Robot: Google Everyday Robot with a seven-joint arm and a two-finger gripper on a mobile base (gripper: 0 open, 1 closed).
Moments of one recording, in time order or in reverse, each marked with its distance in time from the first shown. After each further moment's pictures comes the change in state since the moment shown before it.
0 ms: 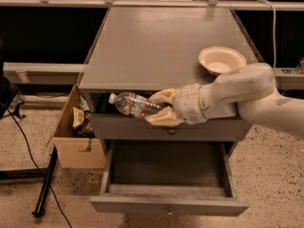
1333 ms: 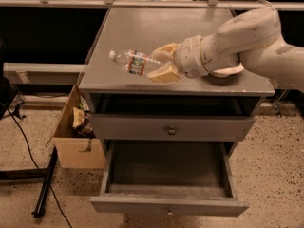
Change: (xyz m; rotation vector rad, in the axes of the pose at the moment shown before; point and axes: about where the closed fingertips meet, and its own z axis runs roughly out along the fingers) arm -0.059 -0.099 -0.025 0.072 -0.003 -0.130
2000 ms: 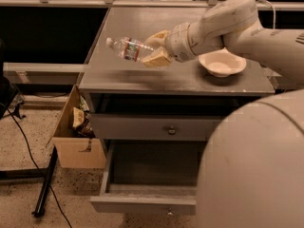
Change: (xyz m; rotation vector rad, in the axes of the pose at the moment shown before) arm 0.006 -0.059 0.038 0.007 -0.001 0.014
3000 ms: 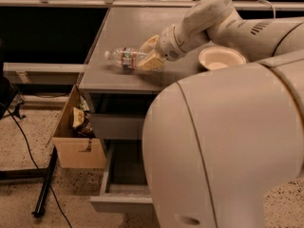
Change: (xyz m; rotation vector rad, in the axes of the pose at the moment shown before) arm 0.030 -0.008 0.045 -0.108 0.127 0.036
